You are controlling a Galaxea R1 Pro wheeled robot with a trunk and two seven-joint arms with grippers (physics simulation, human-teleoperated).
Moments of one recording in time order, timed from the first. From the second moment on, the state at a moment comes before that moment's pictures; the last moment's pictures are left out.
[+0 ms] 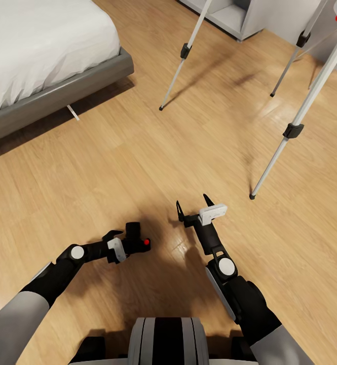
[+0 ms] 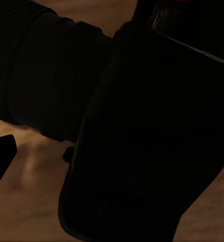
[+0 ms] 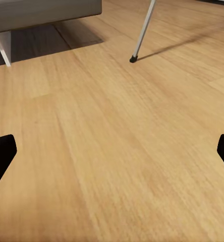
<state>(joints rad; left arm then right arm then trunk) -0.75 0.24 -0.29 -0.82 -0.50 -0.14 -0.66 -0.56 0.03 0.38 -1.29 0.03 -0.30 -0.10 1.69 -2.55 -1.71</state>
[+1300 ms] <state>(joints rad) -0.75 0.23 -0.29 -0.79 -0.50 -0.14 -0.66 -0.56 0.03 0.38 -1.29 0.03 -0.30 -0.10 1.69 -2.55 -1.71</state>
